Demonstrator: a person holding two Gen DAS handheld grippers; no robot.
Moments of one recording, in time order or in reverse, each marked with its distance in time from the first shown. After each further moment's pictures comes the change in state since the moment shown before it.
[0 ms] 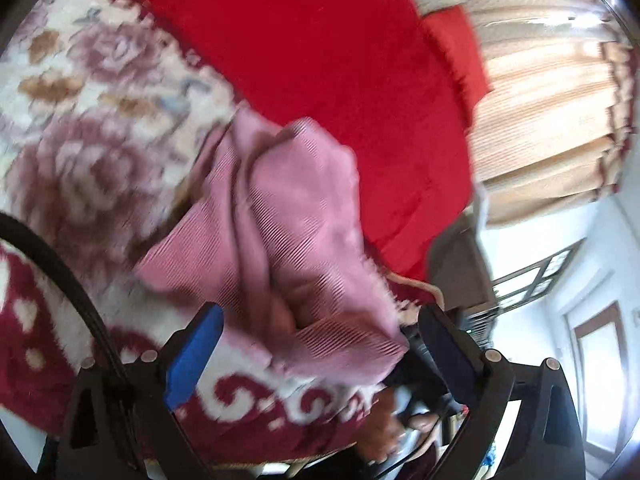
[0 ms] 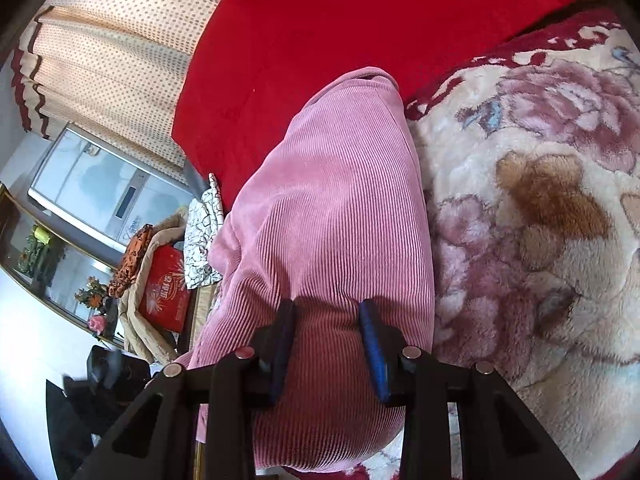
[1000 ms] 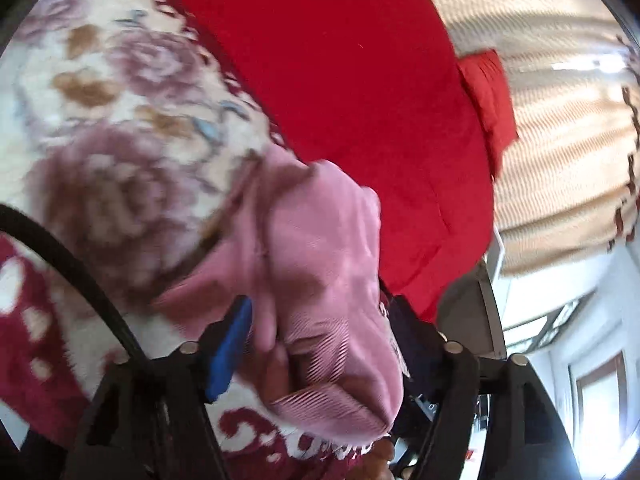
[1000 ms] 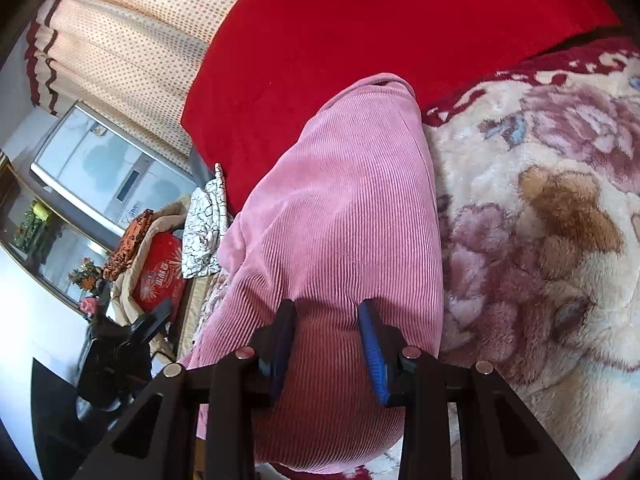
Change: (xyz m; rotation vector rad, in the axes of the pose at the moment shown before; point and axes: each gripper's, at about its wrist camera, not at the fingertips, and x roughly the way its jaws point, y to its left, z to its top) left arm -0.019 0.009 0.011 -0.118 -0.144 0.044; right arm 0.005 0.019 -0.002 -0.074 -0.003 -0.009
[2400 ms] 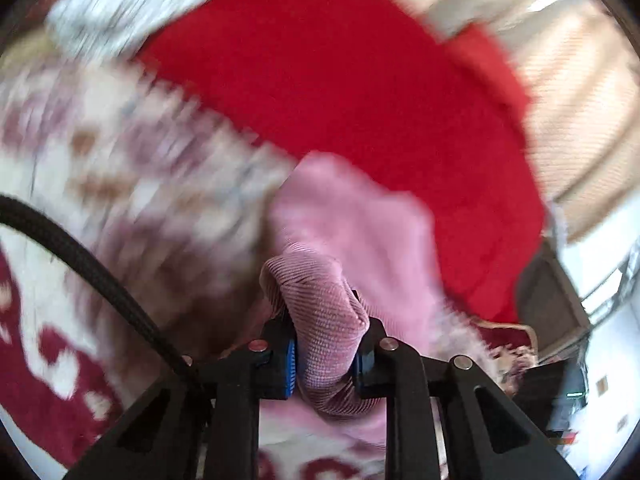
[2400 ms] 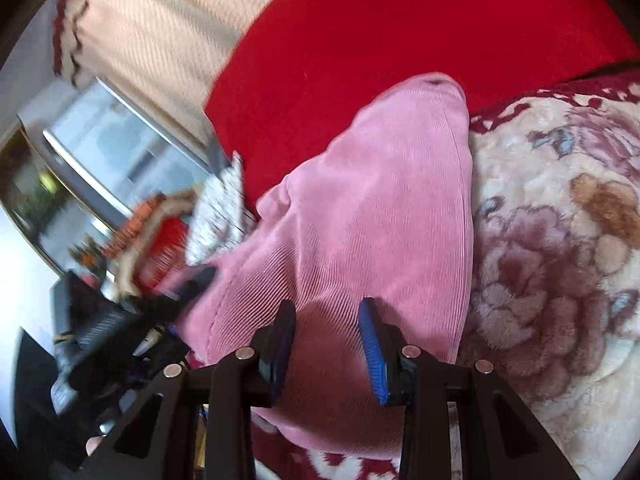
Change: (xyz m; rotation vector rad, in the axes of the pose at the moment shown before) left arm 0.024 0.001 0.010 0.246 -0.088 0.283; right arm 0.027 0.040 -0.024 -0.125 -0.028 -0.024
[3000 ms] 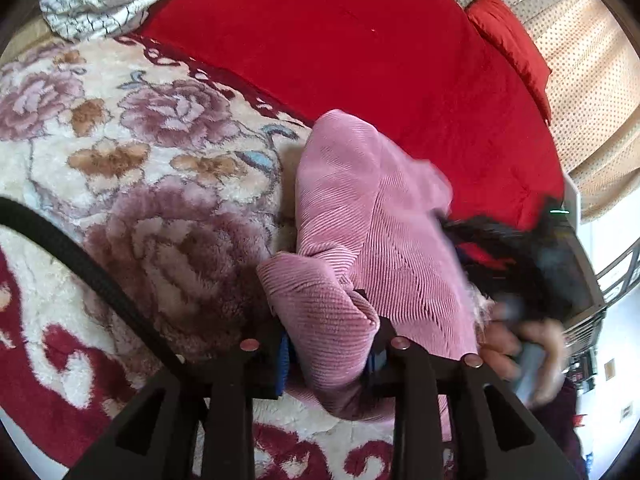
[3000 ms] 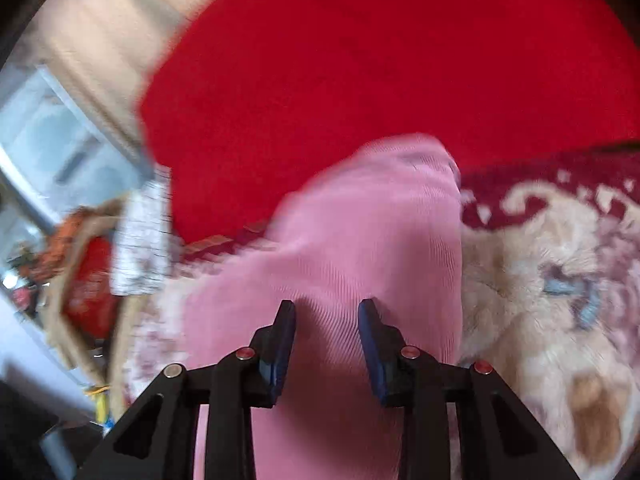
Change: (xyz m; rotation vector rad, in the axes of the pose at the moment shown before) left arm 0.008 0.012 0.001 0.040 0.066 0.001; right arm 0.085 -0.027 0.121 0.008 0.087 -0.264
